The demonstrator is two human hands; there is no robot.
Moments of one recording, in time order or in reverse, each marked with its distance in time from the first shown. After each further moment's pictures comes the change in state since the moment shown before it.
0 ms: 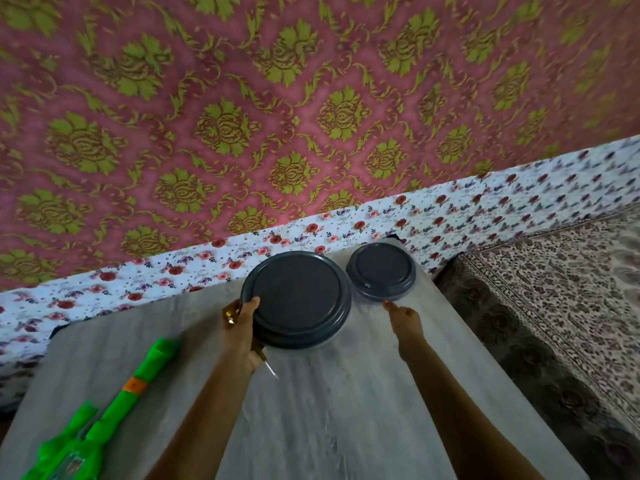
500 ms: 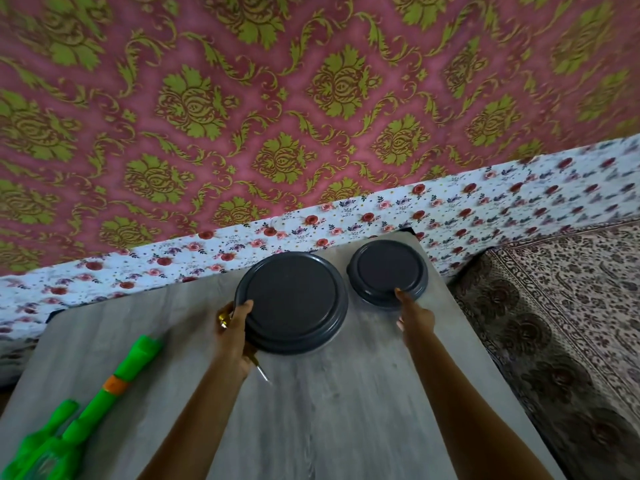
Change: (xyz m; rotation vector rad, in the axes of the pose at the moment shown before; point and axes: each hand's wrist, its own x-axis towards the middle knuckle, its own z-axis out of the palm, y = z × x) left_hand 0.053 -0.030 0.039 -0.072 0.117 -0.020; right_hand 0.101 -0.012 0.003 0.181 0.019 0.139
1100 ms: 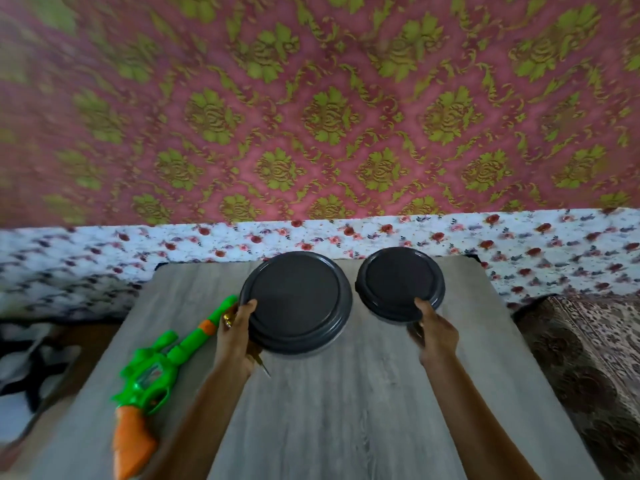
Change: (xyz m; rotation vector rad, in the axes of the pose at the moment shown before) left_hand -0.036 0.028 -0.127 -0.204 0.126 0.032; right_hand -0.128 0.020 0.029 0.097 -0.140 -0.092
